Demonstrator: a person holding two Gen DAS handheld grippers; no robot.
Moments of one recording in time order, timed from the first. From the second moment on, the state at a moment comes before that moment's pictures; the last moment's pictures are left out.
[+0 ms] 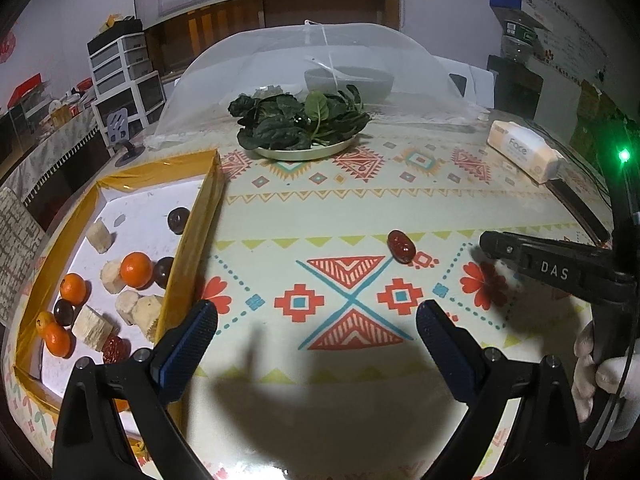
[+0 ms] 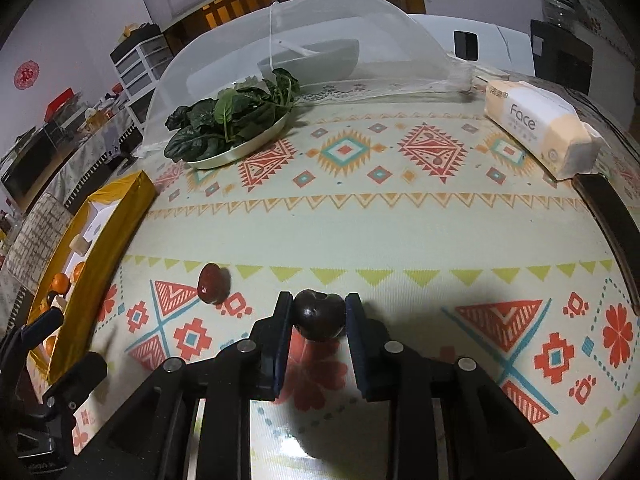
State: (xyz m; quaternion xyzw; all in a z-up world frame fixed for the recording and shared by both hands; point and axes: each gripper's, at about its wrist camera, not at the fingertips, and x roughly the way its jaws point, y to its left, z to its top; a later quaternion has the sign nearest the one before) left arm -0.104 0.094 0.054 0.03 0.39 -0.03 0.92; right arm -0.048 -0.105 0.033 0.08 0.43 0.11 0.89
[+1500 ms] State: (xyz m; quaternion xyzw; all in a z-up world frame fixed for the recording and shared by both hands) left arm -0.006 0.021 0.011 0.06 0.45 -0.13 0.88; right arm -0.050 -0.126 0.025 0.12 0.41 0.12 0.90
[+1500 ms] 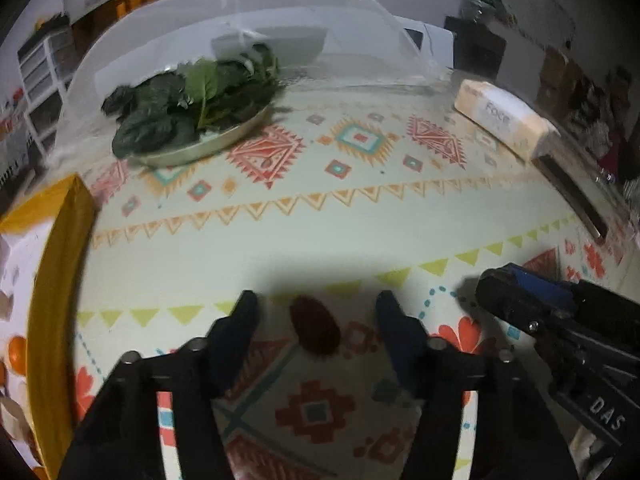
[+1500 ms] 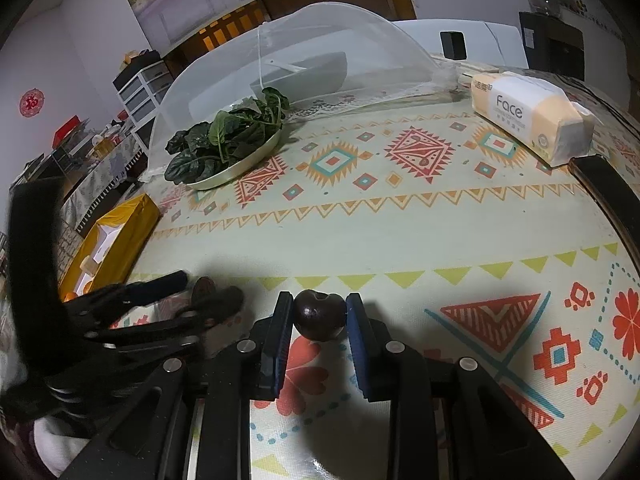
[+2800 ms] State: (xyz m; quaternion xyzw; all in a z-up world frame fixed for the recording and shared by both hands) left arm -0.117 0.344 0.067 -0.16 0.36 0.11 0.91; right arm -0.056 0.171 0.061 0.00 0.44 0.34 0.83
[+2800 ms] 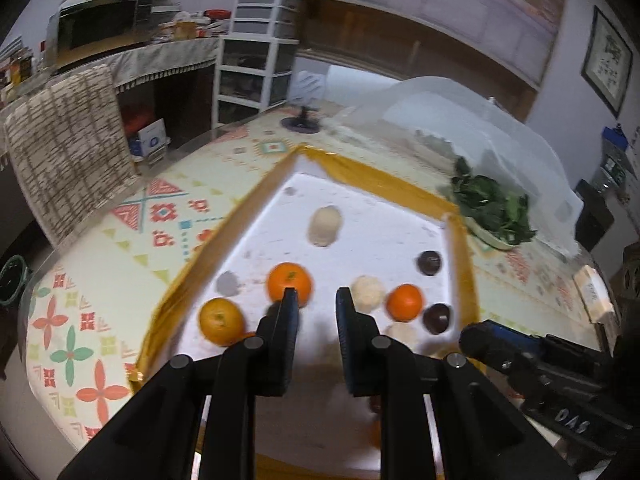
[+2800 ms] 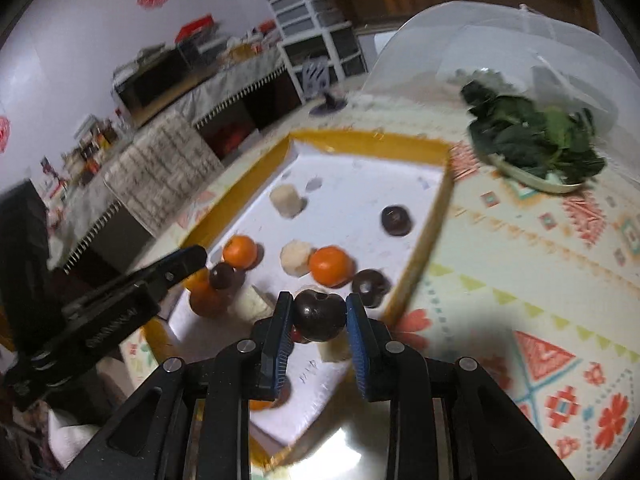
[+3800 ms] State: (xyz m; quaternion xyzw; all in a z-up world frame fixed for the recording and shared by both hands) left arm -0.154 0.354 0.099 -0.15 0.30 0.15 0.93; right arm -0.042 0.034 0.081 0.07 0.39 0.21 0.89
